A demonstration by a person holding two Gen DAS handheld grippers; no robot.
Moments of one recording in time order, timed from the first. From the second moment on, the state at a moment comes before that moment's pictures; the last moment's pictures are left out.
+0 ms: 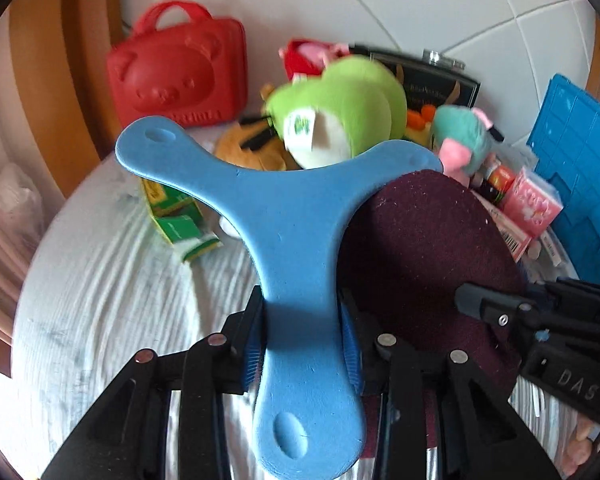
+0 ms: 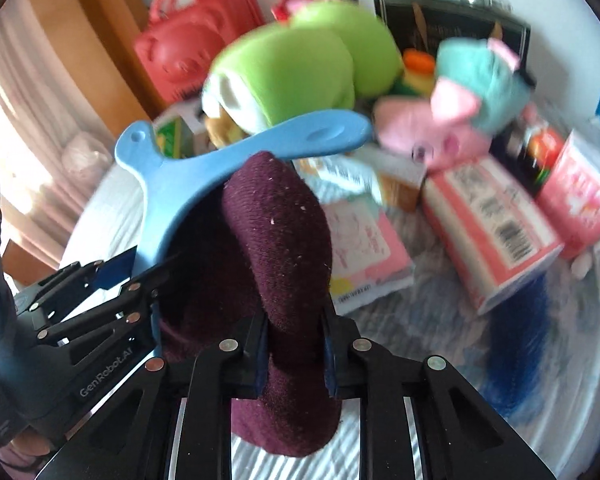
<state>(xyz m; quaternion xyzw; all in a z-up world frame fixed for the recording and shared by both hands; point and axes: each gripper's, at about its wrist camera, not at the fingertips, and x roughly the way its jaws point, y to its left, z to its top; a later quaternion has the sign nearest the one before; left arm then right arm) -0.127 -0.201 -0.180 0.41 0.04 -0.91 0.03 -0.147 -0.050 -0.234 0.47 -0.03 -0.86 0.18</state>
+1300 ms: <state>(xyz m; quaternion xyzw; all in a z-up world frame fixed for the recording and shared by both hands) -0.047 0.027 0.006 0.19 0.02 -0.98 -0.04 0.028 0.208 0.027 0.13 -0.01 -0.99 0.01</state>
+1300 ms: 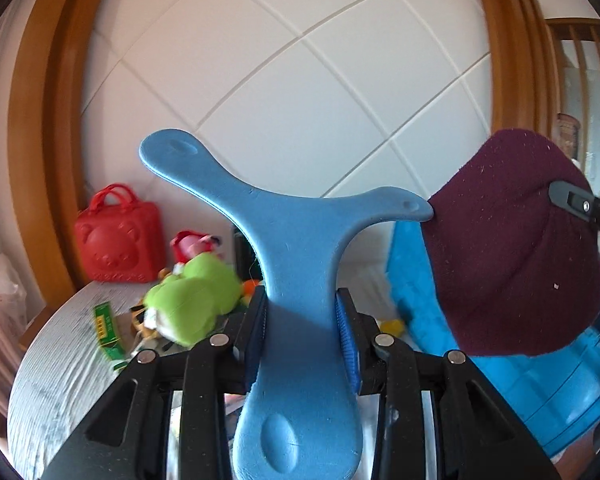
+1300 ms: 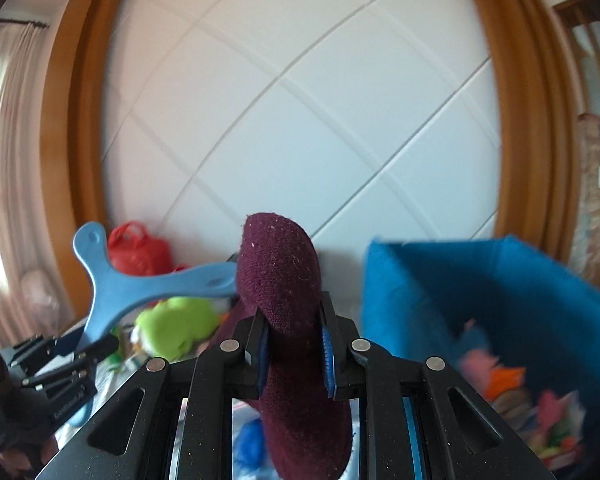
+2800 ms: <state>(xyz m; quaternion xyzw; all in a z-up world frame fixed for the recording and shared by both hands) -0.163 0.402 0.041 0.35 -0.08 -0.93 -0.08 -0.049 0.523 0.044 0.22 0.04 -0.97 -0.12</state>
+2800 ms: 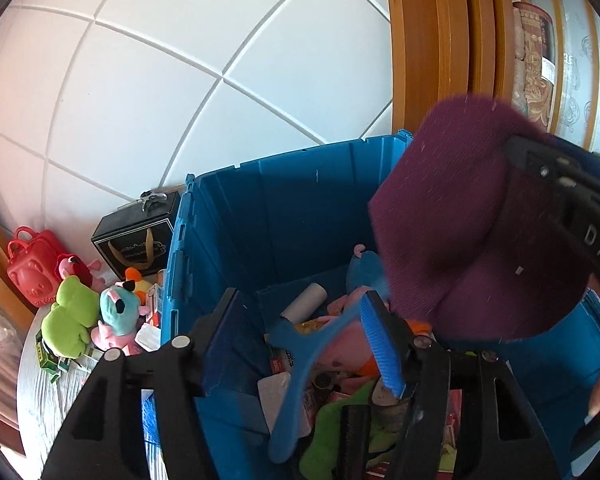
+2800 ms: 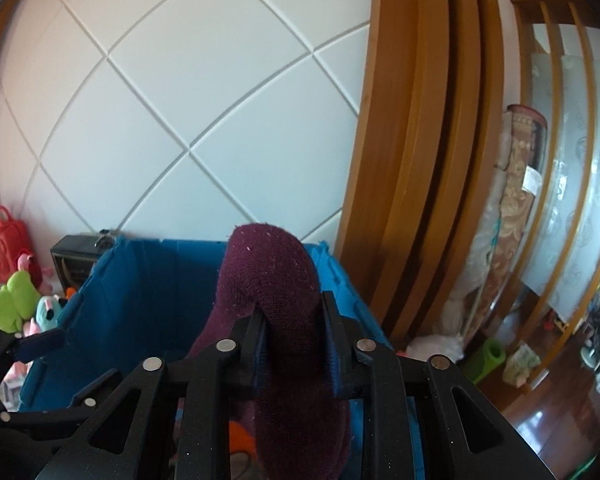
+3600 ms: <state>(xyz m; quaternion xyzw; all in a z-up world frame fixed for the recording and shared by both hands) -0.089 0.328 0.070 0.28 -0.03 -0.95 -0.10 0.040 0.491 0.075 0.16 0.01 -0.98 -0.11</state>
